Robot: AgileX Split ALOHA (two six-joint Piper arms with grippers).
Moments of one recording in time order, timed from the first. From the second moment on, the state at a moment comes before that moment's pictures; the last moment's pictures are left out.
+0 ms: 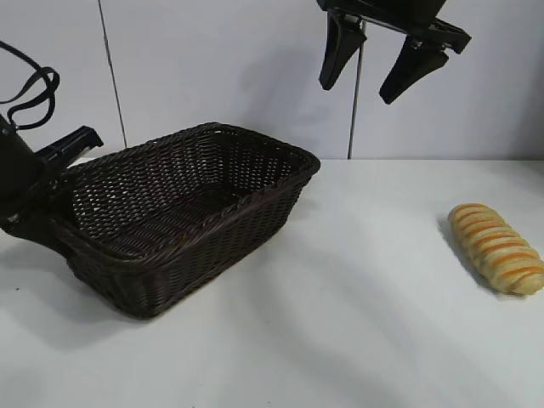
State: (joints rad) left arm -0.19 1.80 -1.17 -0.46 0.75 -0.56; right arm 0.24 2.01 -1.91 0.26 1.16 -0.08
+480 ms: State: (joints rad) left arm -0.17 1.81 -1.24 -0.46 0.85 -0.37; right arm 0.24 2.01 -1.91 0.26 1.16 -0.08
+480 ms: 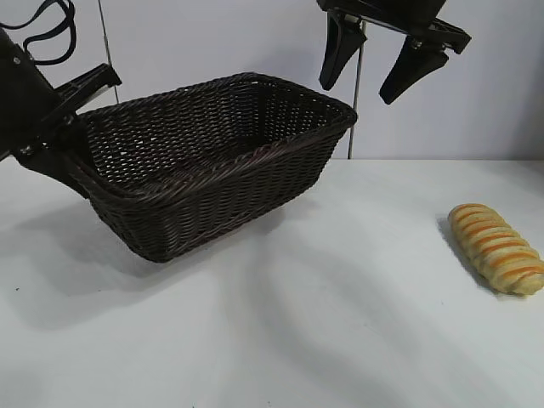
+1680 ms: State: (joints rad) left arm -0.12 2.17 -1.80 -0.49 1.20 0.11; right arm 0.24 2.01 -1.91 0.27 1.17 -0.08
